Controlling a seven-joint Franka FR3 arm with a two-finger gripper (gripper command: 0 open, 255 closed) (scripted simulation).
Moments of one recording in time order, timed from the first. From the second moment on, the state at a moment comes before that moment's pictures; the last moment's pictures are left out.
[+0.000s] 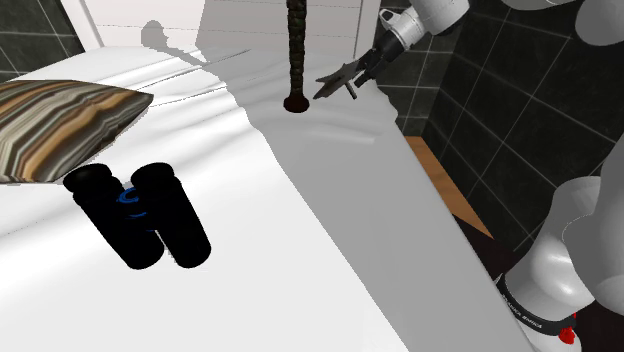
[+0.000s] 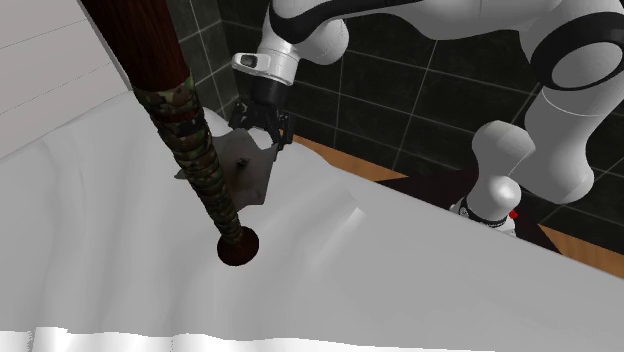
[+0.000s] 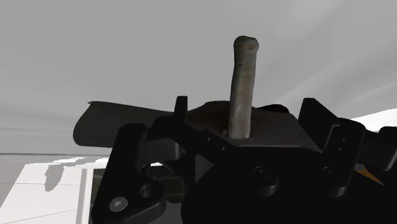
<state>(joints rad) 0.43 0.18 -0.85 -1.80 0.95 1.88 -1.65</state>
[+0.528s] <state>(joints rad) 0.43 0.18 -0.85 -1.80 0.95 1.89 -1.65</state>
